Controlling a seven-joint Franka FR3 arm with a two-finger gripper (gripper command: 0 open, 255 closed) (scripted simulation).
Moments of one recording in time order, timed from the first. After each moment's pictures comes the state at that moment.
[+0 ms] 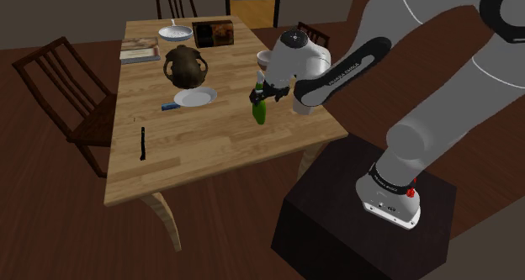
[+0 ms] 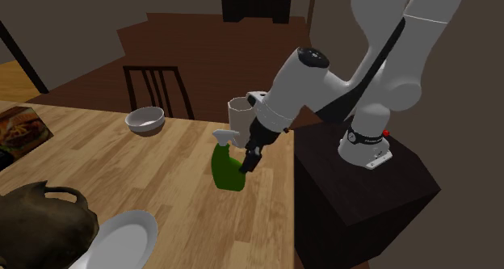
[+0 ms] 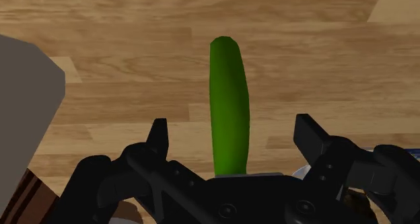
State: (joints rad) arm -0.41 -0.14 0.54 -2.58 -0.51 2.77 1.07
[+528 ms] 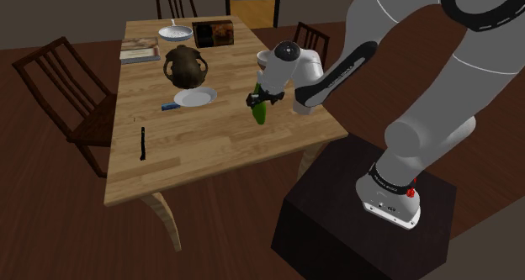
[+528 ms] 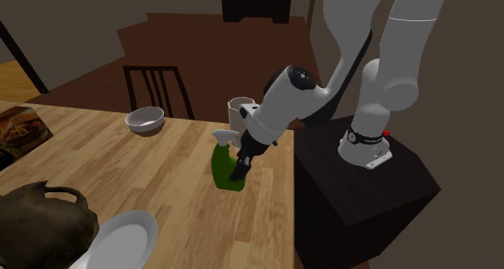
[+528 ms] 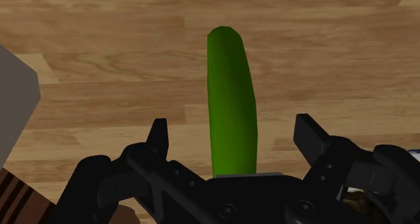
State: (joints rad) arm -0.50 0.04 0.57 -2.49 -0.91 2.80 1.39
